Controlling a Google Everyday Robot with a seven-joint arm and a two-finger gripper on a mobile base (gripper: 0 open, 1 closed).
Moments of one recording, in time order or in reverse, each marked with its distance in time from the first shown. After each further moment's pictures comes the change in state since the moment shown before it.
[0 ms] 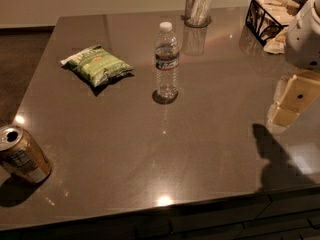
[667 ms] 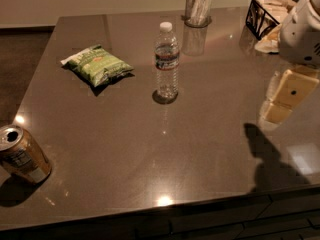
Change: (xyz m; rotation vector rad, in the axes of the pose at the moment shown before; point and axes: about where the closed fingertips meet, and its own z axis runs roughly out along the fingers) arm -0.018 0.002 0.000 -0.036 -0.060 -0.016
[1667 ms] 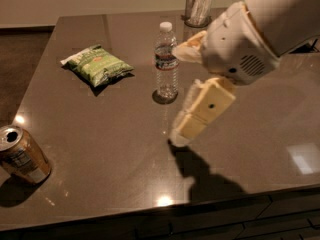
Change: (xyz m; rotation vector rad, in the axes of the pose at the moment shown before) arm -0.147 0.069 0.008 -0.151 -0.460 -0.103
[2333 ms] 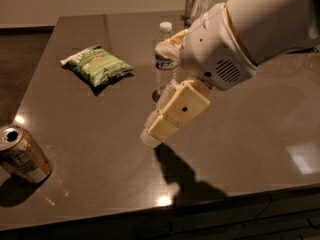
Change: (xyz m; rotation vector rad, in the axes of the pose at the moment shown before) arm -0.035 0.007 0.016 0.048 -0.095 0.023
